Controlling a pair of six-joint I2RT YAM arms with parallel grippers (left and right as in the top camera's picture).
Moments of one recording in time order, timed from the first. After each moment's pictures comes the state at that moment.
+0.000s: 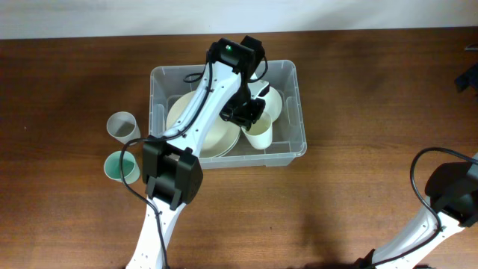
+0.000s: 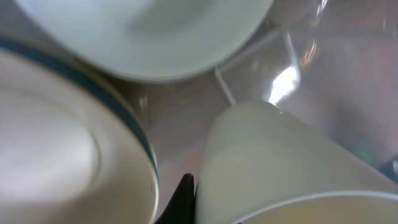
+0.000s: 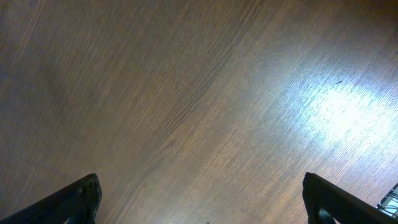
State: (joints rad) left arm -0.51 2.42 2.43 -1.61 0.25 0.00; right arm -0.58 2.16 2.52 -1.69 0.11 0.42
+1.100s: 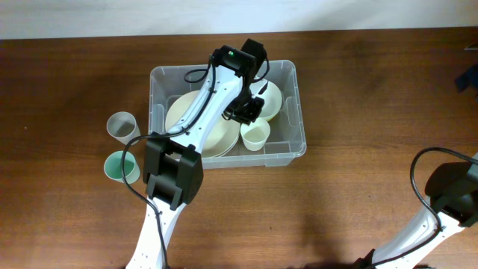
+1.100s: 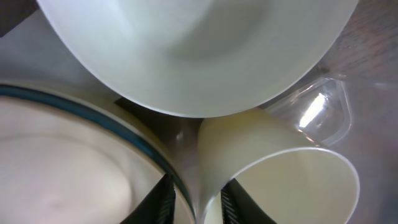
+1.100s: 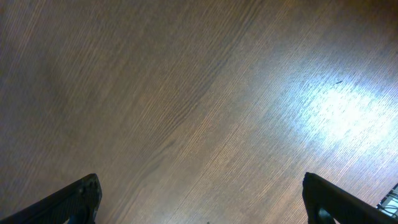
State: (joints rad) left arm -0.51 2.42 2.34 -1.44 0.12 -0.02; right arm -0.58 2.16 2.52 -1.69 0.11 0.42
